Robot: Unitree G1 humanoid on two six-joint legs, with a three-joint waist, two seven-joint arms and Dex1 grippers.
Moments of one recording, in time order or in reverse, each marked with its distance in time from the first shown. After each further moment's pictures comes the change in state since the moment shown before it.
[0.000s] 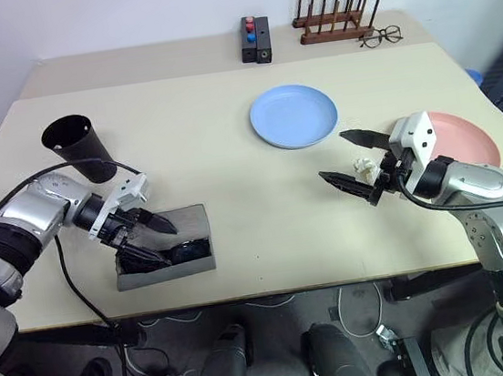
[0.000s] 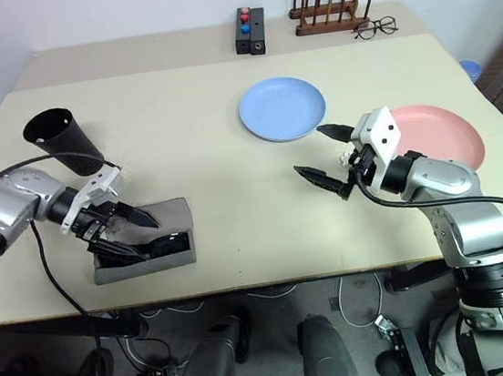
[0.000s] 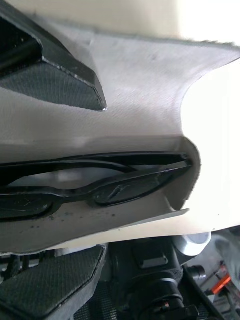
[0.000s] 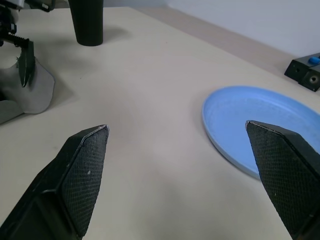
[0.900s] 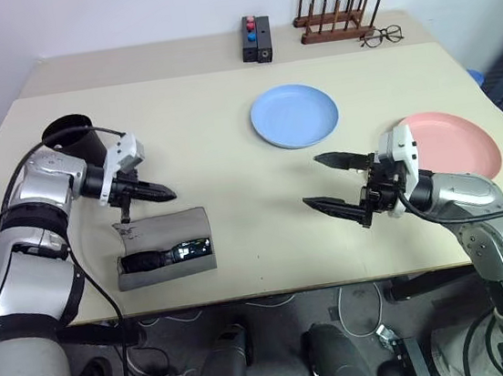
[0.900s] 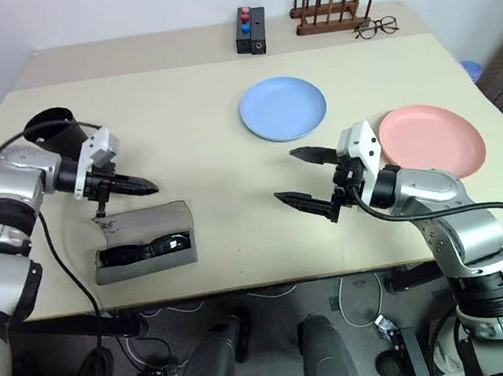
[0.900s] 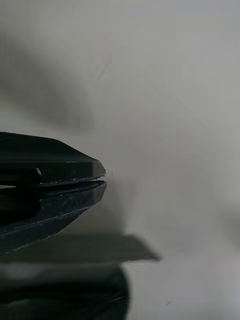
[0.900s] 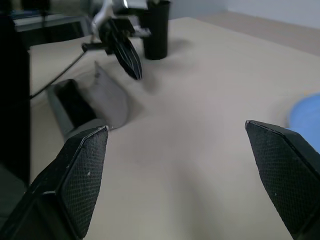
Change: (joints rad) left arm -0.040 -0.316 0.573 0.459 0.493 -0.099 0.011; right arm 0.039 -0.003 0.039 -0.137 0.159 0.156 0.111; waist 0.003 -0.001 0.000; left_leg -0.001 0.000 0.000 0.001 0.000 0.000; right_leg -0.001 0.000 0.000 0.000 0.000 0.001
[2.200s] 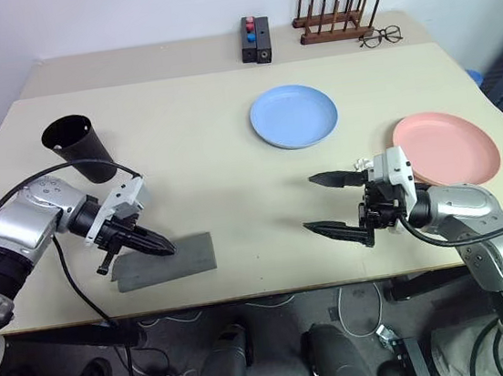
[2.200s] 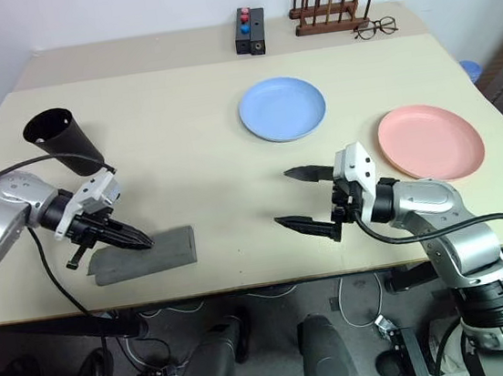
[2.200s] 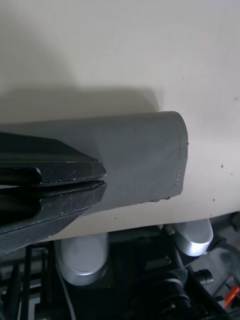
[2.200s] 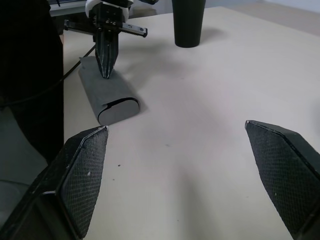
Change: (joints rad) left arm 0.276 0.345 -0.185 -0.699 -0.315 0.187 -0.011; right arm 0.037 -0.006 0.044 0.026 -0.052 -0.093 0.083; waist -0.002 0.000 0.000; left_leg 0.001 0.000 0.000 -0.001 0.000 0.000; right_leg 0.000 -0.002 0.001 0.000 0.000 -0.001
